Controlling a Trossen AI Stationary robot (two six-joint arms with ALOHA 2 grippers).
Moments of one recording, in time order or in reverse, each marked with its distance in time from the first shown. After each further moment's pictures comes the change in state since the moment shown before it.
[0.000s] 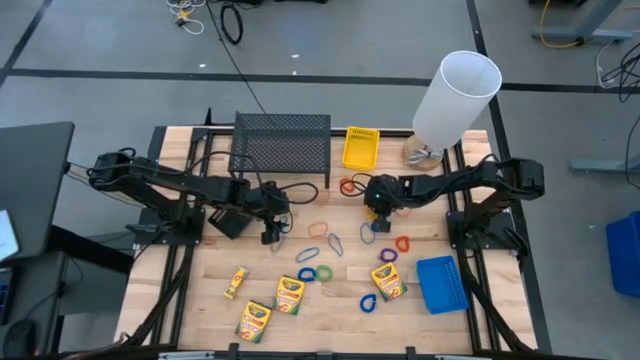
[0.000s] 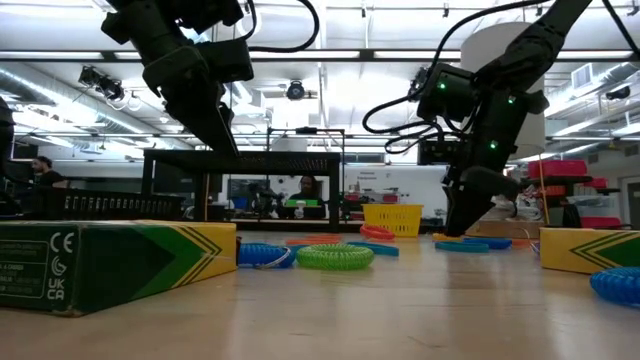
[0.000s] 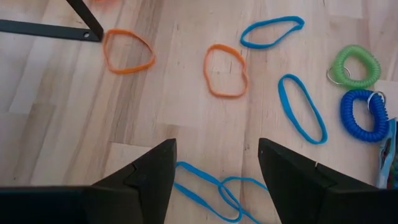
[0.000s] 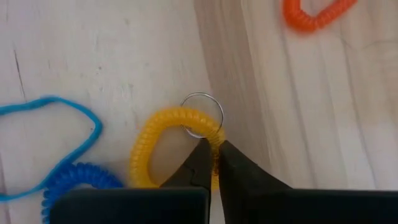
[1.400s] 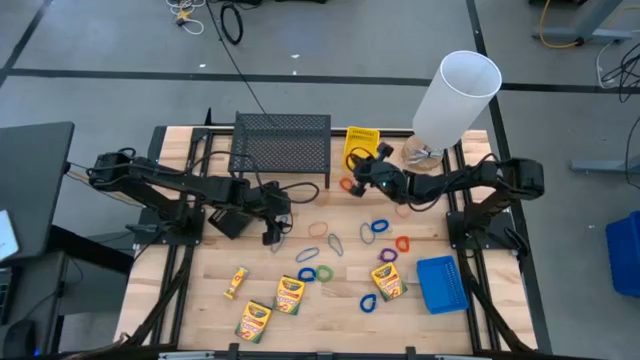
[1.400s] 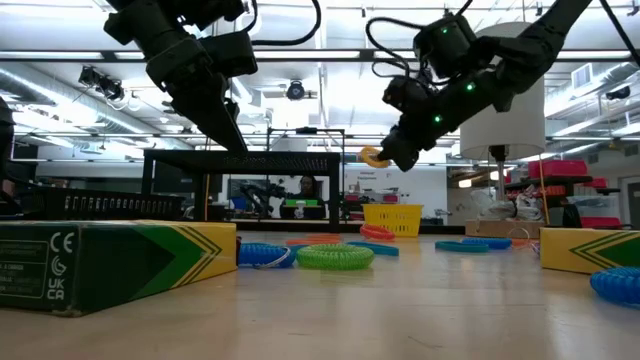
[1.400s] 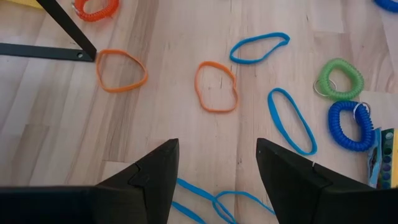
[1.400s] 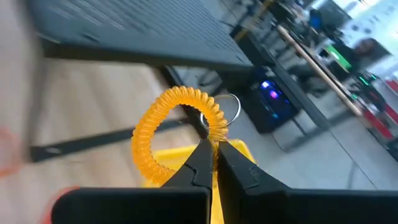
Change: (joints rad) left arm 0.000 0.000 0.000 0.052 0.025 0.031; right arm -0.035 -0.001 0.001 0.701 0.579 -0.305
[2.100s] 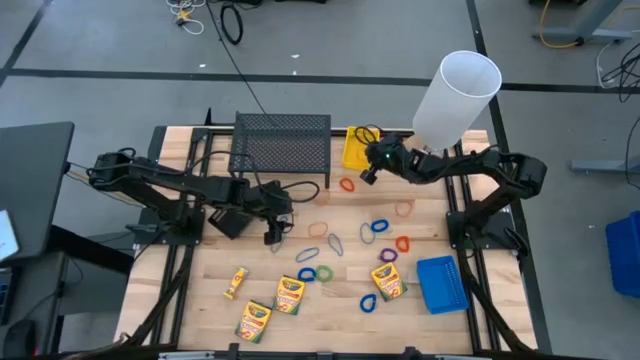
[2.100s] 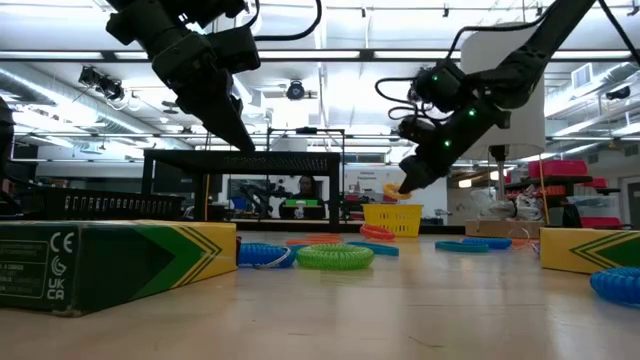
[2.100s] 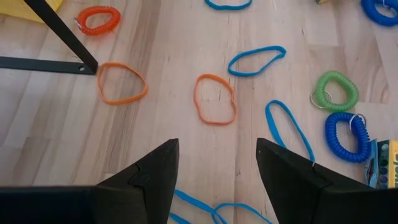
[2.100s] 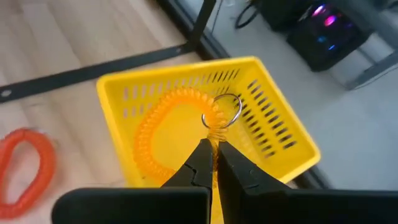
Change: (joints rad) left arm 0.000 0.000 0.000 0.038 0.000 0.006; right arm -0.285 0.000 0.001 -0.223 -0.367 0.173
